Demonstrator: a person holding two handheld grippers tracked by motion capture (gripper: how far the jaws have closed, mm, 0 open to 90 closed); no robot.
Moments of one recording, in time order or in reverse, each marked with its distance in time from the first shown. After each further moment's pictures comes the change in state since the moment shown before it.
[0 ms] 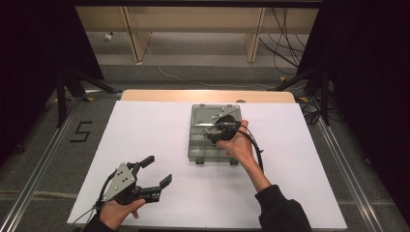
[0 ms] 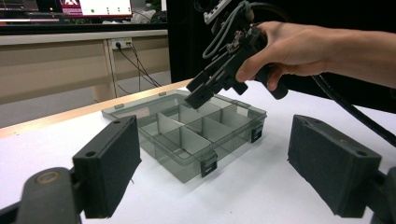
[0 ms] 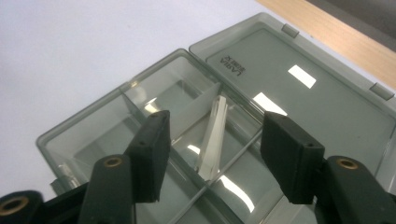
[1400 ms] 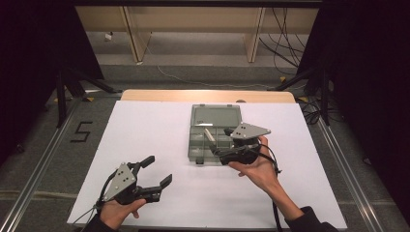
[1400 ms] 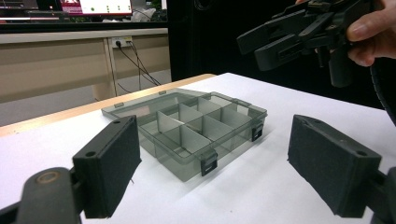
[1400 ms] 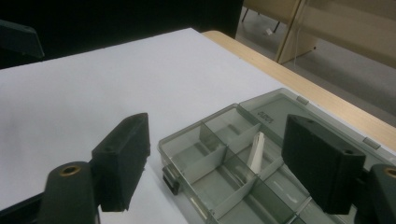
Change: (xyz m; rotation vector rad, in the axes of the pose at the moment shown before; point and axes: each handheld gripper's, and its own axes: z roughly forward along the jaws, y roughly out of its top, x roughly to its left) left arm 0.000 0.000 0.001 0.004 -0.001 0.010; right arm 0.037 -0.036 -0.093 -0.327 0.097 -0.060
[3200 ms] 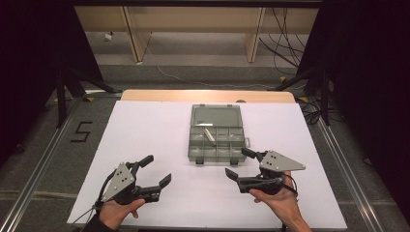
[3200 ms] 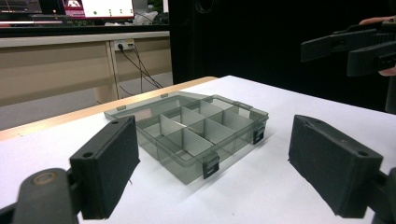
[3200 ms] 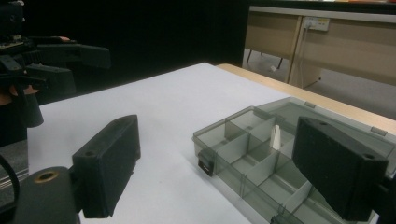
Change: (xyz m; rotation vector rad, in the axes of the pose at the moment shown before) left arm 0.001 0.001 -0.001 -0.012 0.007 0.006; right arm 0.023 -0.057 -0.060 -0.201 0.044 0.090
